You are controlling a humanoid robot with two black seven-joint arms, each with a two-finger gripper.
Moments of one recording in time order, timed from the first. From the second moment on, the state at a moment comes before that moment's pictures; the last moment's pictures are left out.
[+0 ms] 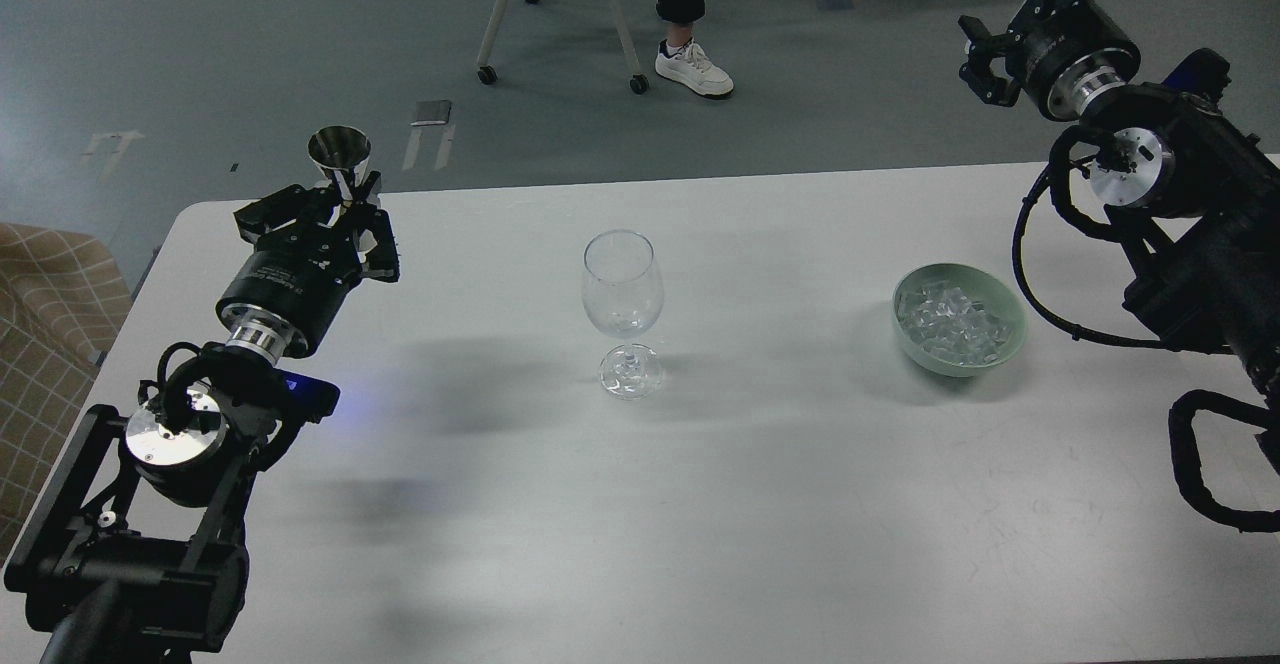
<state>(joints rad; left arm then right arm) -0.17 0.16 -1.49 -1.48 -0.19 0.04 0.14 0.96 -0.23 1.07 0.50 -0.46 0.17 0.10</state>
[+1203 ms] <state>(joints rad) -0.18 0.08 -1.33 -1.61 -0.10 0.15 0.23 0.94 -0.24 1.07 0.50 -0.46 0.17 0.10</state>
